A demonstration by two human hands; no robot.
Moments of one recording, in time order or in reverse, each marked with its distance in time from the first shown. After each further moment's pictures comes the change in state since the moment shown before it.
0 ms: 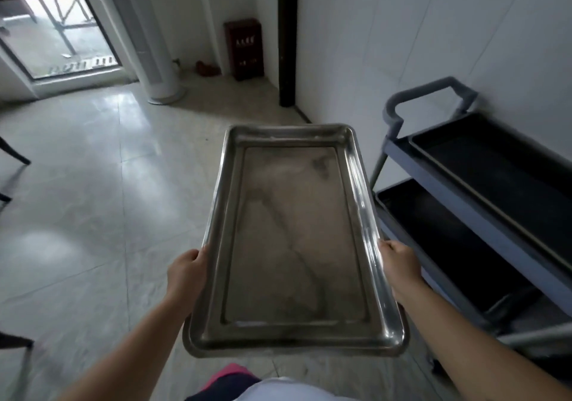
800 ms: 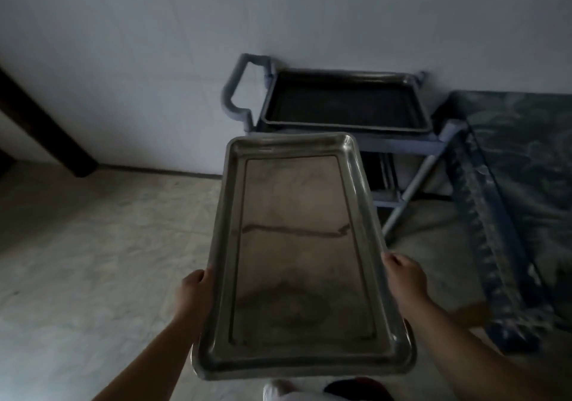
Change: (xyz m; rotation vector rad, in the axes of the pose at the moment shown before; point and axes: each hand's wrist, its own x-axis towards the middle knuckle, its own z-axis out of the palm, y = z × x) left_hand 0.209 0.121 0.101 0.281 -0.767 0.448; right_hand -0.118 0.007 0.085 0.235 0.750 0.515
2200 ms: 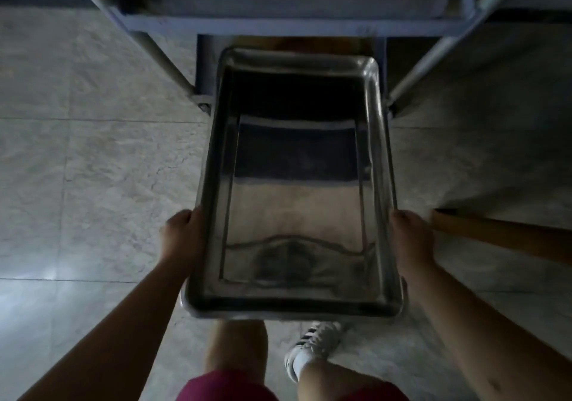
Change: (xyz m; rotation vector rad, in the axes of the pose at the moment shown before) left_hand 0.207 -0.174 0.369 0.303 -0.168 -0.127; right_hand 0.209 0.337 0.179 -0.083 -0.045 0.424
